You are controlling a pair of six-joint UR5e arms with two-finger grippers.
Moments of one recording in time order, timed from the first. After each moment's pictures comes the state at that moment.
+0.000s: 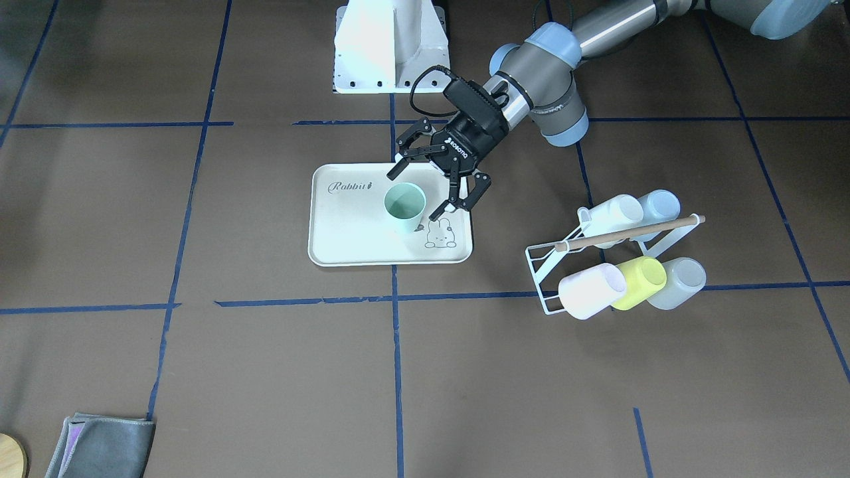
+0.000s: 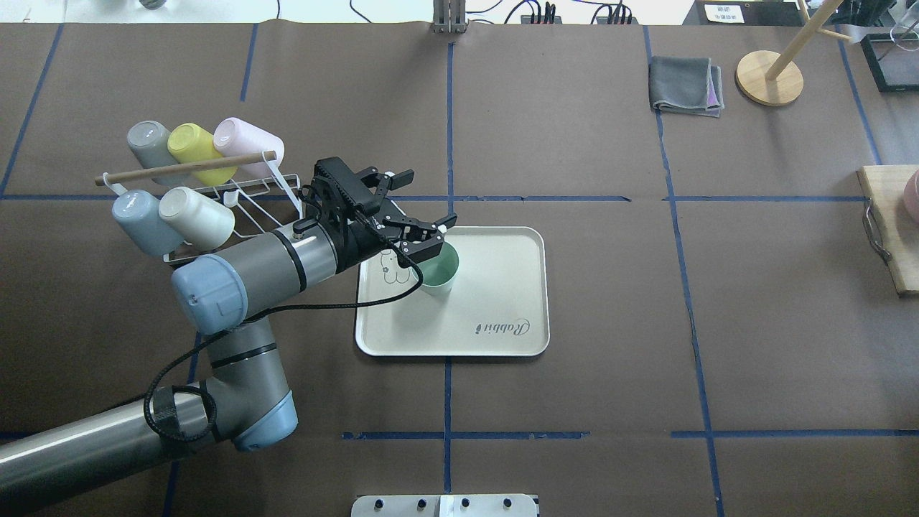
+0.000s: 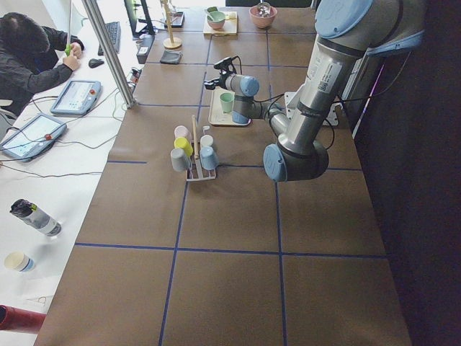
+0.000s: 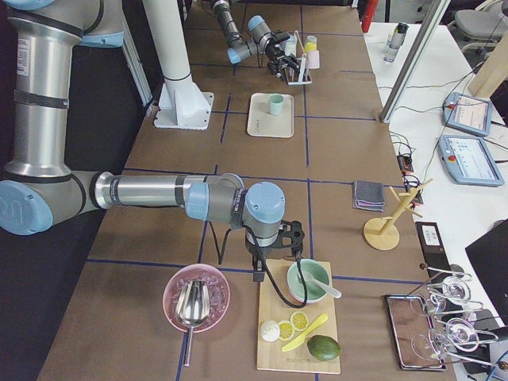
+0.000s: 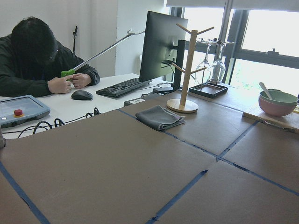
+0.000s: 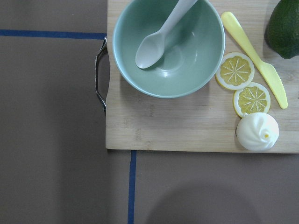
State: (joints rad) left arm -0.49 -2.11 -1.56 -2.83 -1.40 -0.51; right arm 1.63 -1.73 1.79 -1.72 2.32 -0.14
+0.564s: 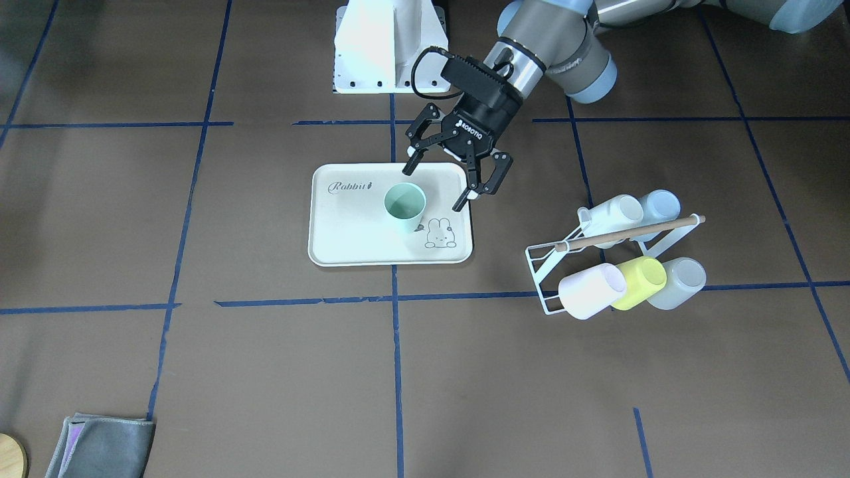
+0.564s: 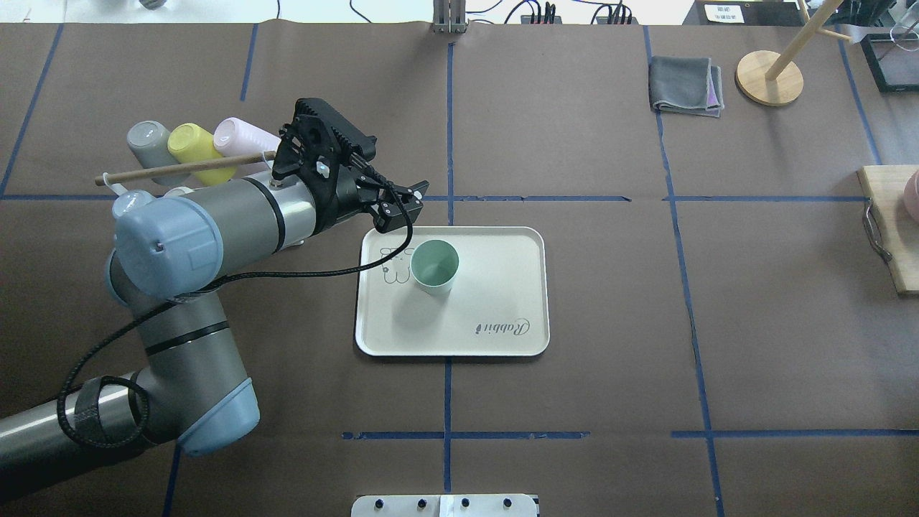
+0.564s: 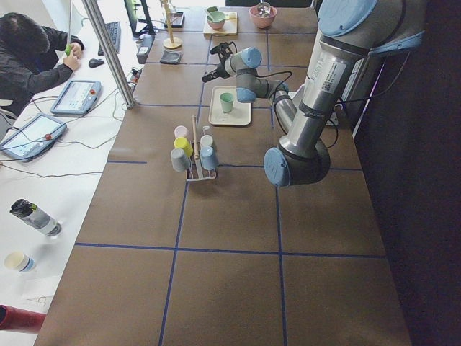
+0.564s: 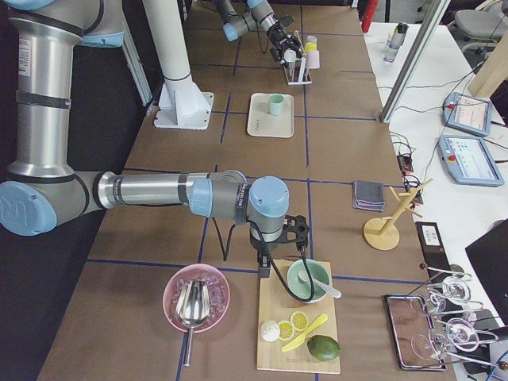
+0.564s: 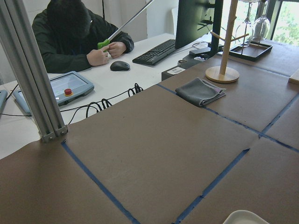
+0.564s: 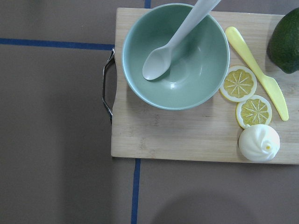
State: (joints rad) left arm -0.56 -2.07 -1.88 -2.20 -1.49 -0.51; right arm 1.63 -1.71 1.80 -1.72 2.32 -0.14
